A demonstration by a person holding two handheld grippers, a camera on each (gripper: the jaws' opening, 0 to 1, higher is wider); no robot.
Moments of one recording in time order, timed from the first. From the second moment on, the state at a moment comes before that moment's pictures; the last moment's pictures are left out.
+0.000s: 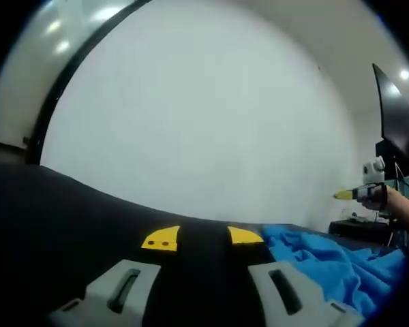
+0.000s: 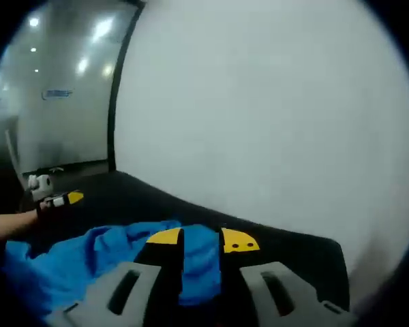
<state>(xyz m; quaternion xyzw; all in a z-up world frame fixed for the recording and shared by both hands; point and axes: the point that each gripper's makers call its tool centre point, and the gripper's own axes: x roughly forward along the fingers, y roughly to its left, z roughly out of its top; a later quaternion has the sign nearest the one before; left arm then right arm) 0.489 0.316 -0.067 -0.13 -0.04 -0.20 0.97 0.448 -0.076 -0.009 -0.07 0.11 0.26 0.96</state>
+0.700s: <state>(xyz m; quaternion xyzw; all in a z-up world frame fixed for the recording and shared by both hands) 0.336 0.226 -0.072 -0.11 0.08 -0.37 0.92 0.356 -0.118 -0.111 -0.05 0.11 0.24 0.96</state>
